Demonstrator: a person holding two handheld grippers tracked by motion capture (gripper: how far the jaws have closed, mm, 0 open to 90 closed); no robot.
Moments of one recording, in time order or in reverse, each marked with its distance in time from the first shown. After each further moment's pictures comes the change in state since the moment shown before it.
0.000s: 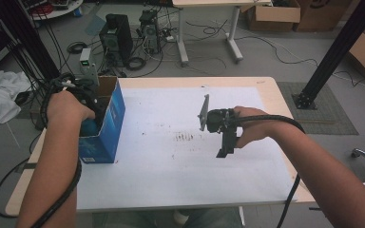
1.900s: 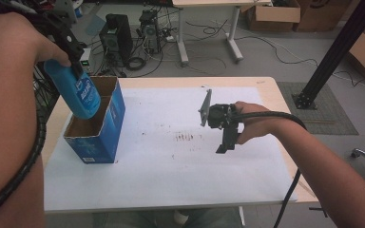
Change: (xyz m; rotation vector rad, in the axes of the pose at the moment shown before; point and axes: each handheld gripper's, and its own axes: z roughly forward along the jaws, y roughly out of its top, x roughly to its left) left arm -0.008 -0.053 -0.186 -0.076 -0.021 0.025; right arm 0.000 0.000 -0.015 -0.033 -0.048 -0.014
